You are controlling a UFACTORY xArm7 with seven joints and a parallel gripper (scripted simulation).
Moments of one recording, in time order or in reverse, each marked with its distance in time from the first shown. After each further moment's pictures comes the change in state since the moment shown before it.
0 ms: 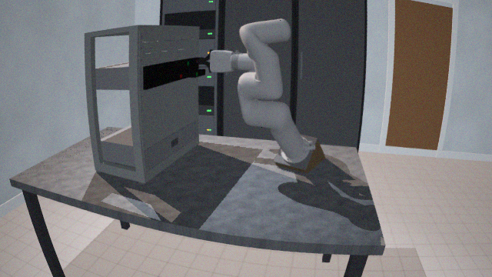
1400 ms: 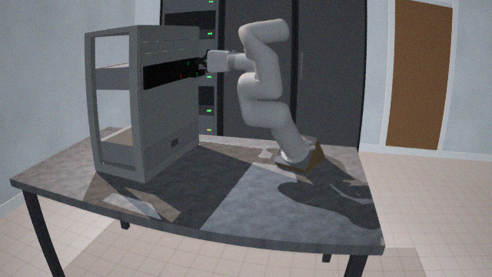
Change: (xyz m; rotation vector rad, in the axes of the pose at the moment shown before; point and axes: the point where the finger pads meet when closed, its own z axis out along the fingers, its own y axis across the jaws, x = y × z) arm 0.000 0.000 0.014 0.000 0.000 0.000
